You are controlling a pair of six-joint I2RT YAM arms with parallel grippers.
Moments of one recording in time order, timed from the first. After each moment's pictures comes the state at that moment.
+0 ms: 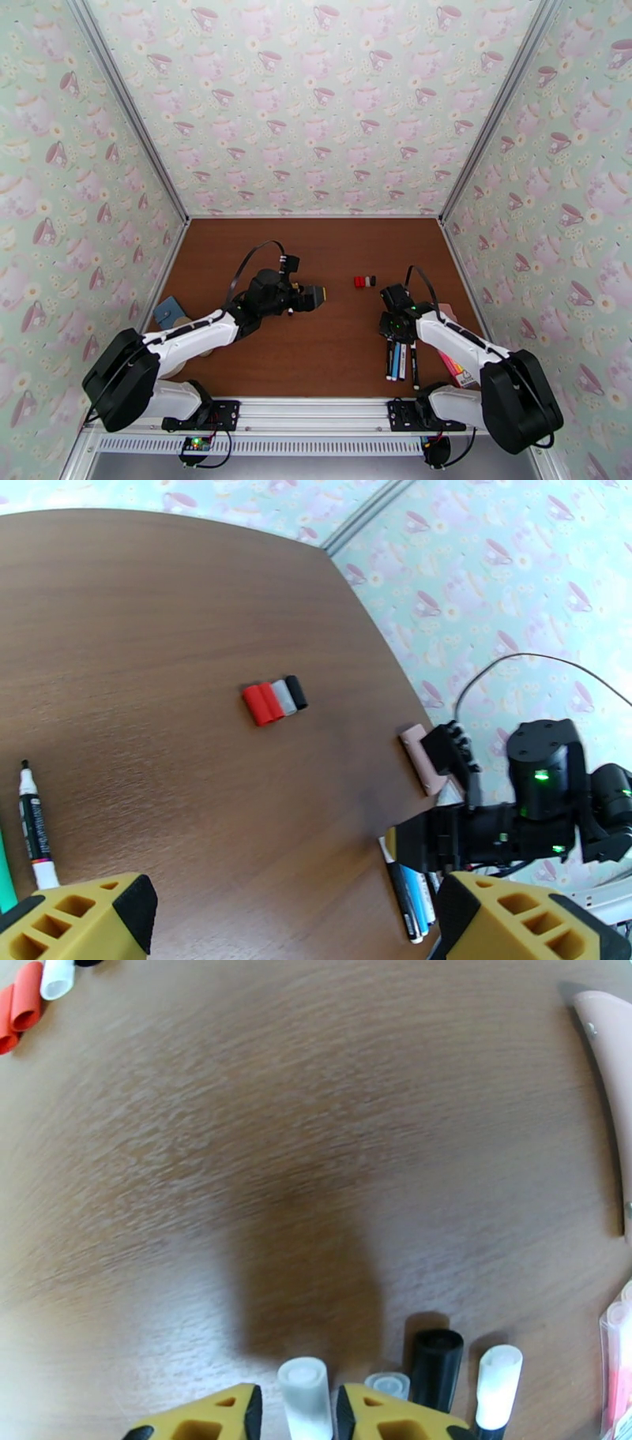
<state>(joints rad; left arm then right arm) -0.70 1.39 0.72 0.25 0.25 -0.64 0.36 1.28 0.61 -0.65 0.13 0.63</state>
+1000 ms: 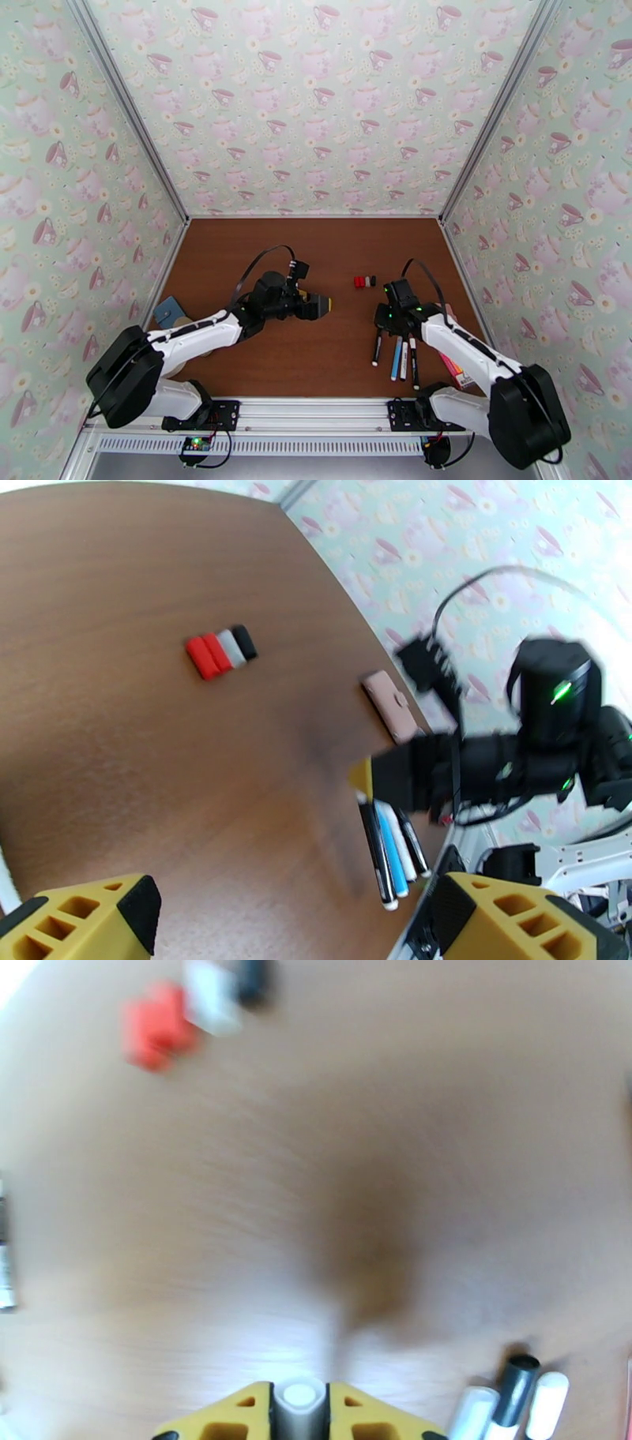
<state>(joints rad) -0.74 1.41 0.73 0.23 0.39 -0.61 0.36 1.14 0.66 -0.53 -0.04 0.61</state>
